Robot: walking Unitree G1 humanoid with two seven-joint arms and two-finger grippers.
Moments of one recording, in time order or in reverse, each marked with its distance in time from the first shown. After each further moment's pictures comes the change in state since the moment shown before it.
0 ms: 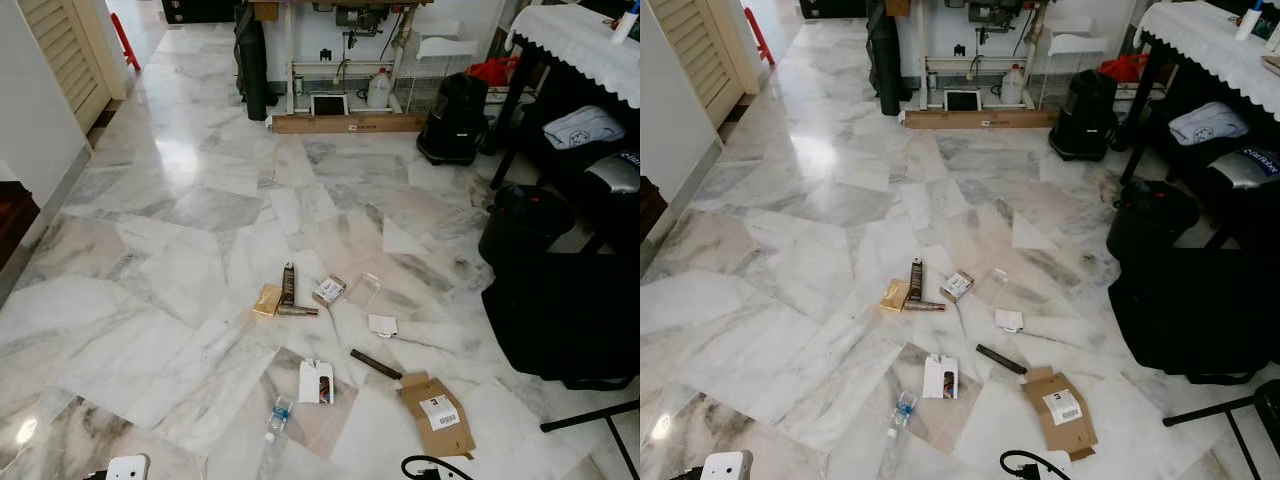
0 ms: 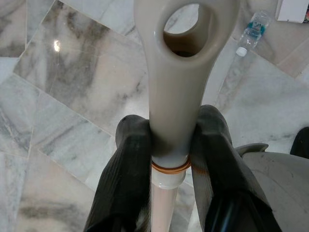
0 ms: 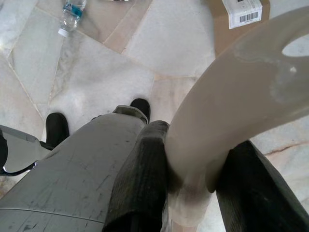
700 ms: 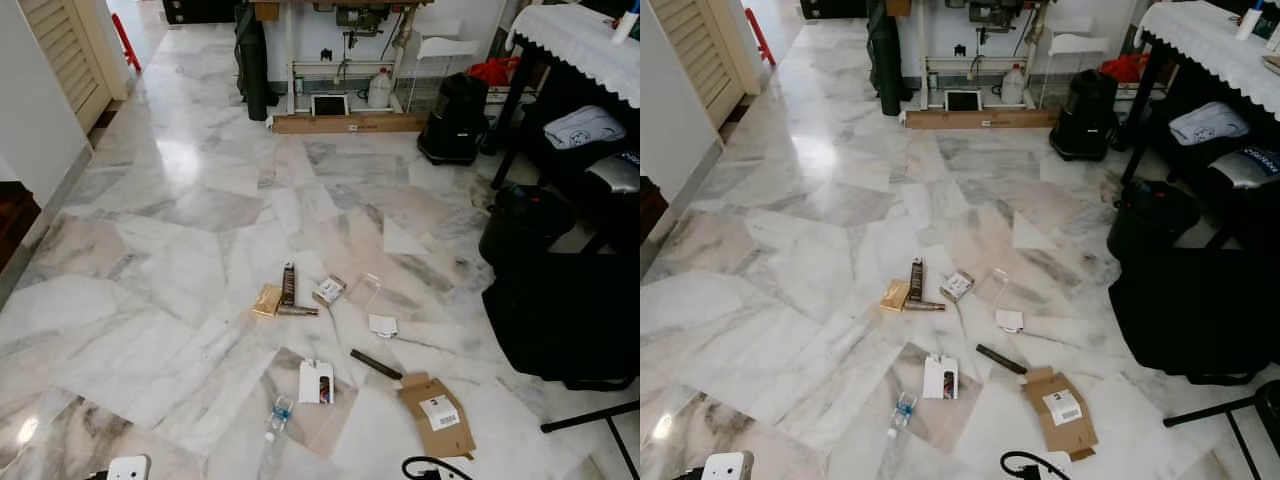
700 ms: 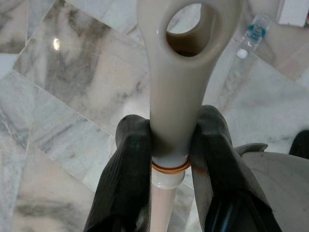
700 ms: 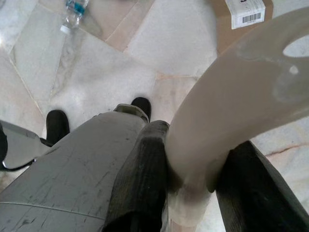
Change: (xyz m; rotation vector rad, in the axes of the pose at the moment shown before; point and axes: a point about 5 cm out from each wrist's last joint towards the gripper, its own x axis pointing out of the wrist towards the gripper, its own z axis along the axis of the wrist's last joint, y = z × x) left arm 0.001 -0.004 0.003 -0.003 -0.006 -0.008; right arm -0.002 -0.005 -0.006 0.000 0.009 -0.003
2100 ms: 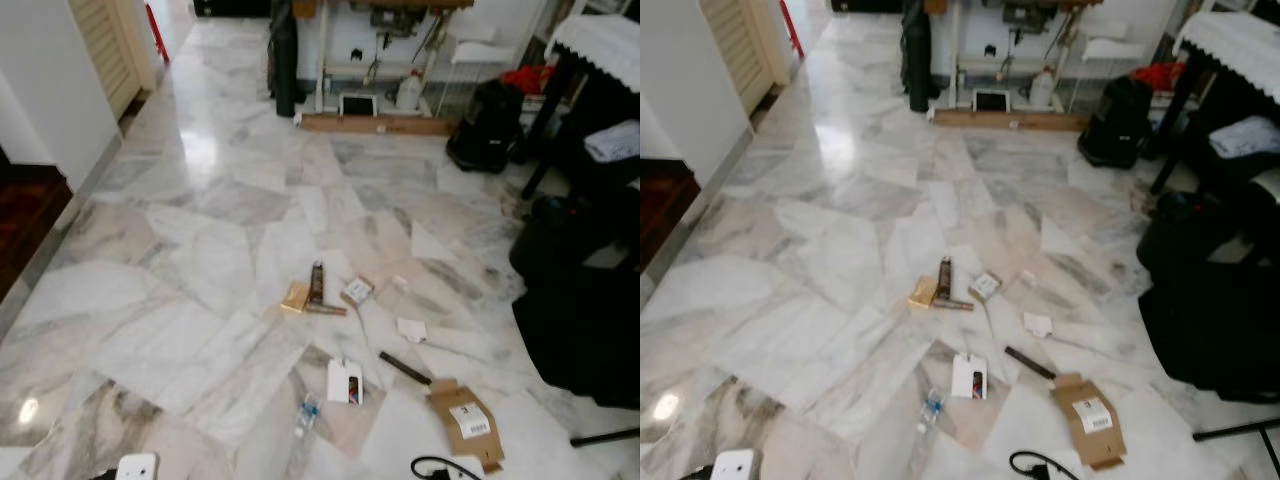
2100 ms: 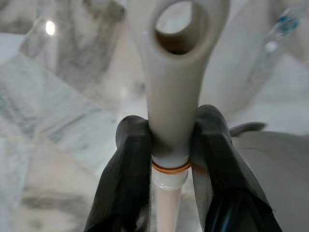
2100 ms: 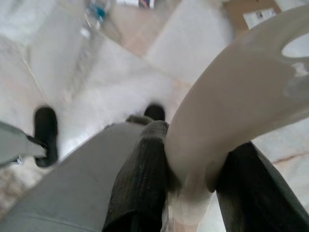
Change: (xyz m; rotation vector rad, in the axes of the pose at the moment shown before) left arm -0.002 0.005 -0.007 0.001 0.034 0.012; right arm 0.002 0.006 0.011 -0.014 -0.033 0.004
